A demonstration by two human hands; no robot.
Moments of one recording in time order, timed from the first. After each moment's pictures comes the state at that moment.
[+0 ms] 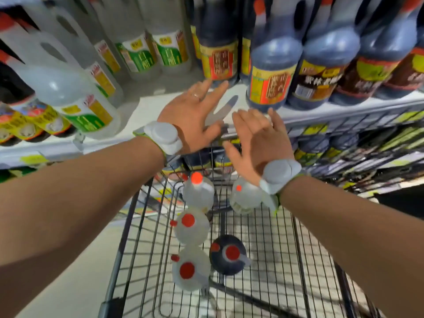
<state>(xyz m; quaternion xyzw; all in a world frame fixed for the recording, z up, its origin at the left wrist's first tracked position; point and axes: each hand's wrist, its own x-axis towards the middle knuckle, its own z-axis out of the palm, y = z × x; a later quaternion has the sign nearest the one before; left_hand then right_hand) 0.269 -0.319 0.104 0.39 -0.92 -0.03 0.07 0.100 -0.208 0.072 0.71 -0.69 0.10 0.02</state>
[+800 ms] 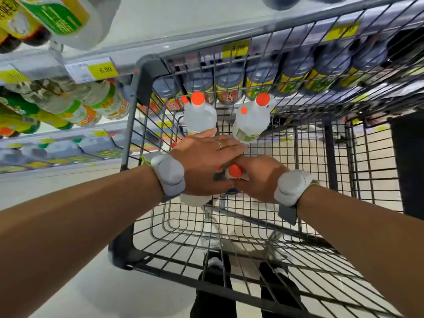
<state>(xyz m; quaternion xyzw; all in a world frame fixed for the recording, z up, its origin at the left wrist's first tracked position) 0.322 -0.146 0.013 0.24 -0.96 -0.14 -0.08 0.140 -0.068 -0.008 0.71 -0.59 0.04 -0.38</state>
